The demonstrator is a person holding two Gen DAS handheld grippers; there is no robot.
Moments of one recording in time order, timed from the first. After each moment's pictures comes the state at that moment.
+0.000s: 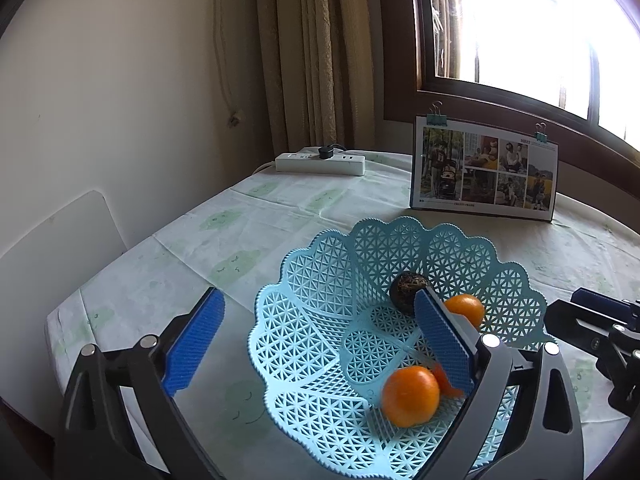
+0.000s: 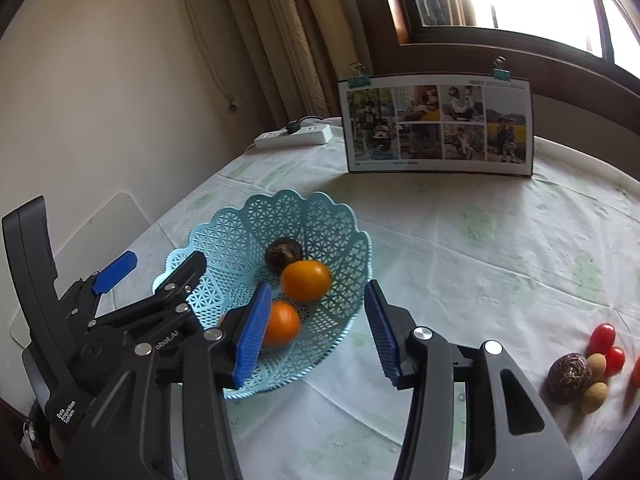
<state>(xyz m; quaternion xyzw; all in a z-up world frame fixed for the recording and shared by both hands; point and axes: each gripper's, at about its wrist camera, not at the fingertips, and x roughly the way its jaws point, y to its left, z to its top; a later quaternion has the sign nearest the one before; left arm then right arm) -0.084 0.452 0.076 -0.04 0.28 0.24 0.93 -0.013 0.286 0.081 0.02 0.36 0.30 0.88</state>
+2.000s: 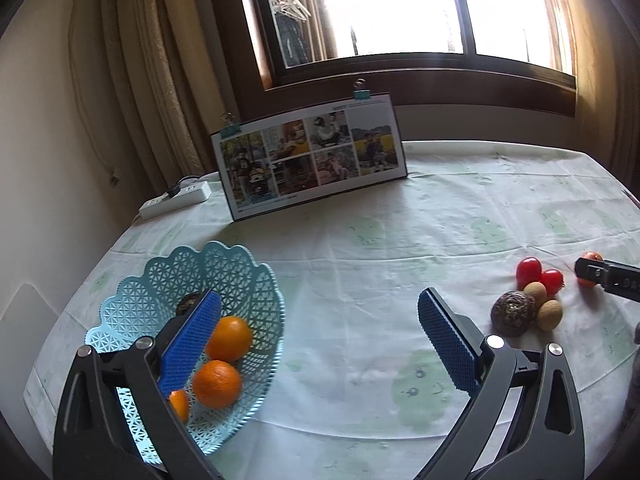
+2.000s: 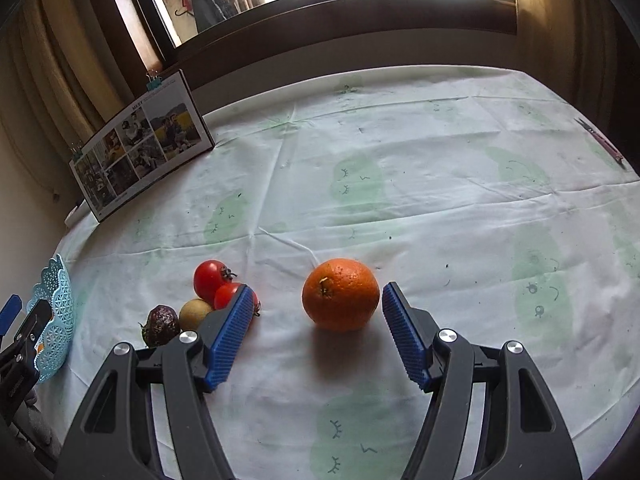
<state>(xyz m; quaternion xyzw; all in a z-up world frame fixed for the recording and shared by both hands) -0.039 0.271 0.079 0.08 0.30 0.07 0.95 0.014 0.009 0.018 0.14 0.41 0.02 0.90</state>
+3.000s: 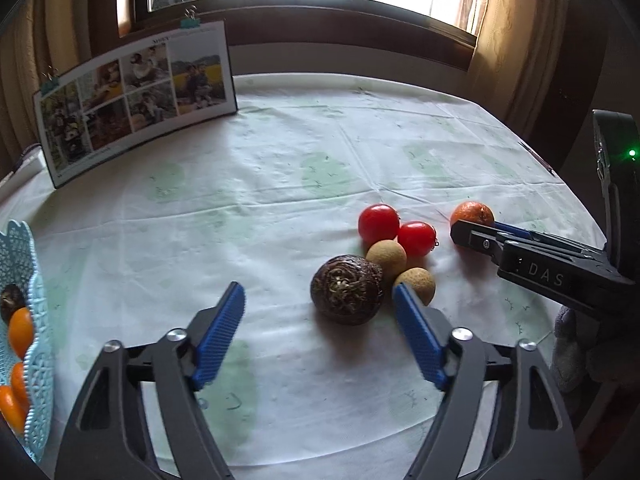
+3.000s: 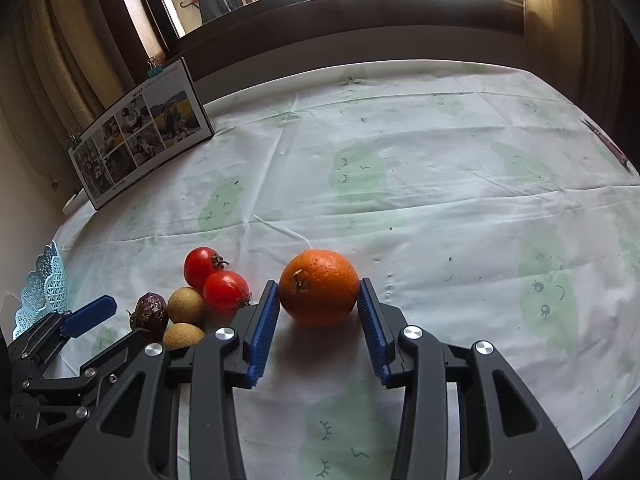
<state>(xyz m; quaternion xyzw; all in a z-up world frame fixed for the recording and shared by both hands) 0.003 0.194 0.027 0.02 0.41 -0.17 0.89 0.015 0.008 0.012 0.13 0.41 0.03 0.90</state>
